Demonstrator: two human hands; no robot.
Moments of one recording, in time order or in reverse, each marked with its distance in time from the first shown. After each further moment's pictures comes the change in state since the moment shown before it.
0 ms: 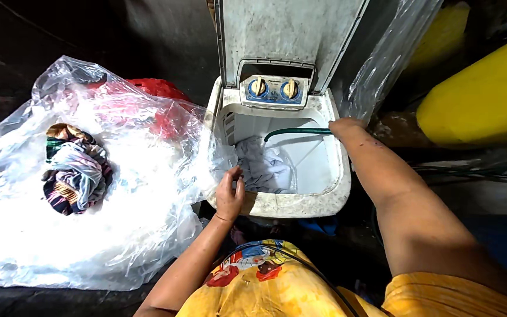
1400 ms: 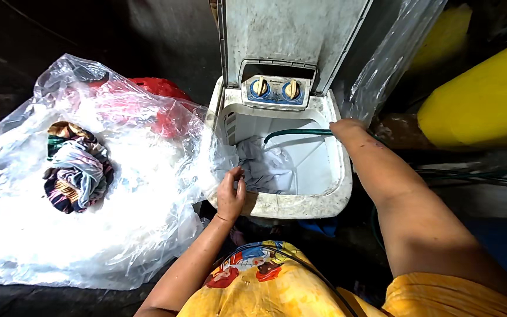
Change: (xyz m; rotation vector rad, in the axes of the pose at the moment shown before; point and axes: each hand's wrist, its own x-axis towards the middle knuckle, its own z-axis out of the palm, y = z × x) left_hand 0.000 0.000 0.000 0.001 0.003 -0.006; right_hand -0.002 -0.002 0.000 -0.004 0.009 -0.012
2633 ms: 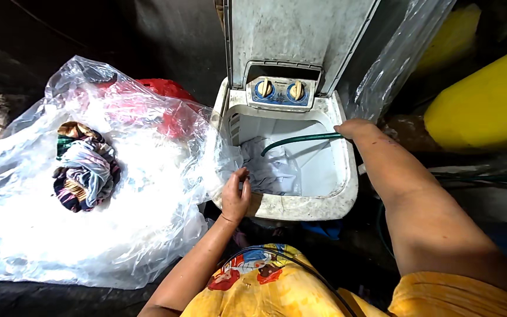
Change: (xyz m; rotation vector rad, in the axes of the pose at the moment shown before) left_hand 0.000 0.000 0.000 0.001 0.004 0.010; right_hand 0.015 0.014 -0.008 -0.009 -0.069 -0.115
